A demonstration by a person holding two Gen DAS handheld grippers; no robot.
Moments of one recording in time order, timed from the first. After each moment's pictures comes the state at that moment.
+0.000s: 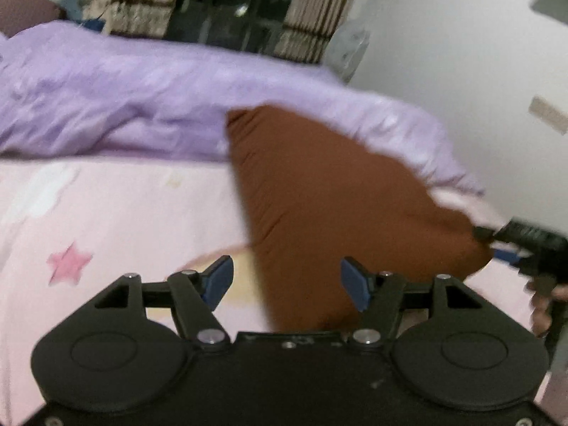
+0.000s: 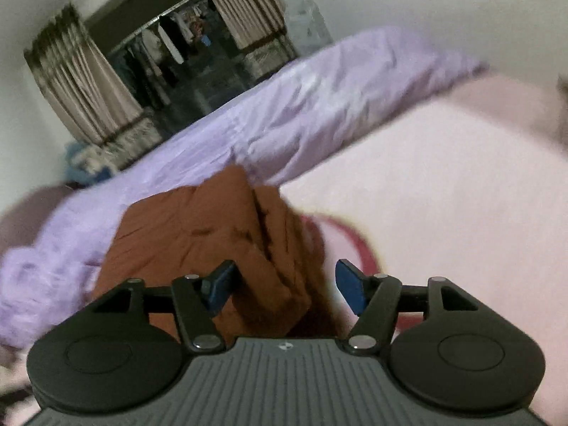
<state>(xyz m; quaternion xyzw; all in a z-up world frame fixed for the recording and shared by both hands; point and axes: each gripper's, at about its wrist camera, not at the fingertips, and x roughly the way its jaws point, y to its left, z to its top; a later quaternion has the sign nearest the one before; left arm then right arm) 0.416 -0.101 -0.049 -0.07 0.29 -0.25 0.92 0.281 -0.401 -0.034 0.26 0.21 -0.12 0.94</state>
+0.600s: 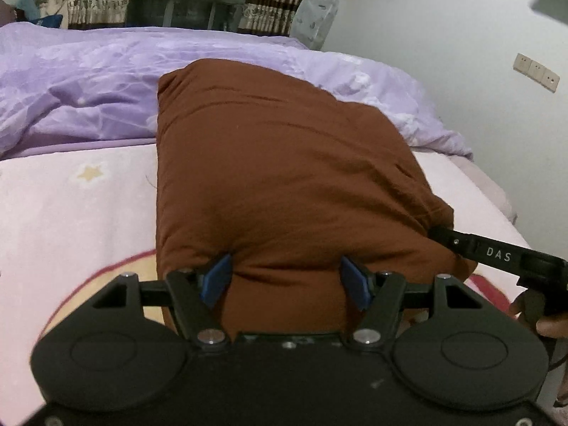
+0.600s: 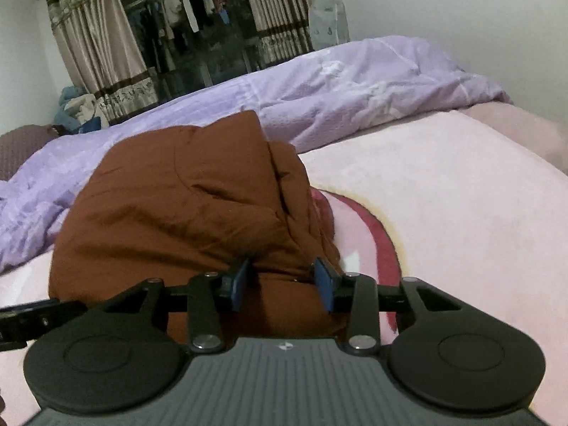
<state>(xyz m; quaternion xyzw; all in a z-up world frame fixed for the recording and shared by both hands) 0.451 -0.189 -0.093 -0.02 0.32 -0.29 0.90 0.308 -0.361 -0.070 0.17 0.24 -0.12 0.95</state>
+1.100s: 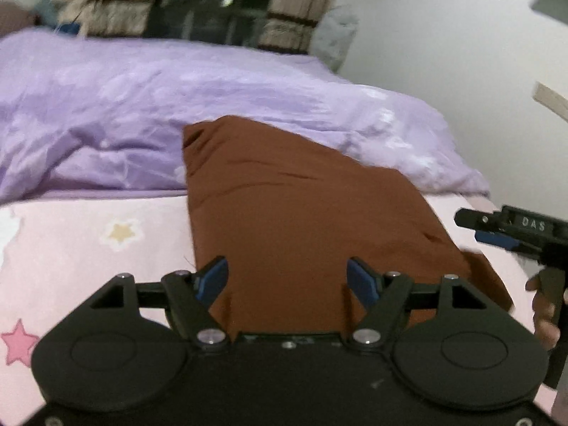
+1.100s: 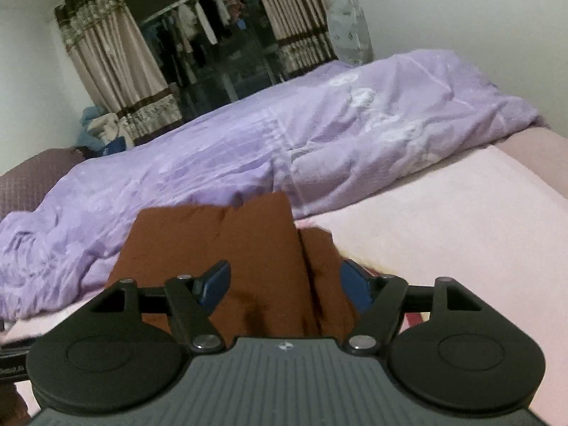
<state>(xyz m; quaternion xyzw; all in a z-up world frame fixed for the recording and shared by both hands) 0.509 -0.167 -0.040 -0.05 0.32 -0.25 0.91 0.365 -0.396 0.000 0.21 0.23 -0.07 0.95</state>
